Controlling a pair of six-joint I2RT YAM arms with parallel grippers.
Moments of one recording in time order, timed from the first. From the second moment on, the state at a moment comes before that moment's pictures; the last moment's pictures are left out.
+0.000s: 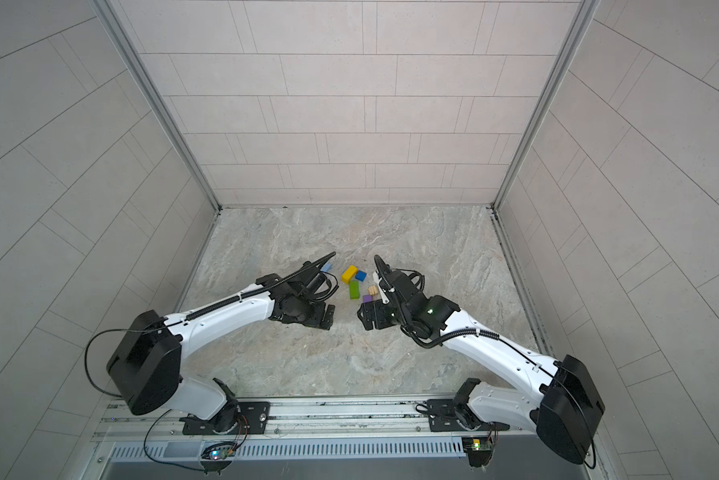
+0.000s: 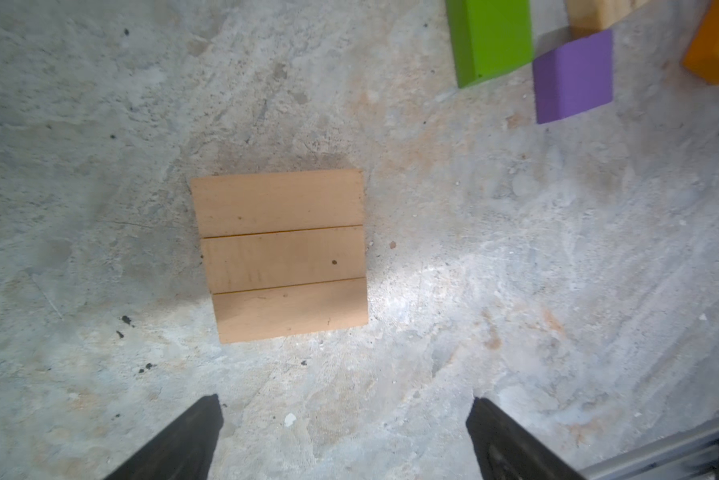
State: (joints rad) left arm -0.70 1.49 1.01 -0.81 0.04 -0.50; right arm 0.73 1.16 0.84 -0.52 -0.05 0.50
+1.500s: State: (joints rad) left arm -0.35 1.69 1.40 -0.93 0.14 -0.25; right arm 0.66 1.54 1.20 -0.66 -0.04 0.43
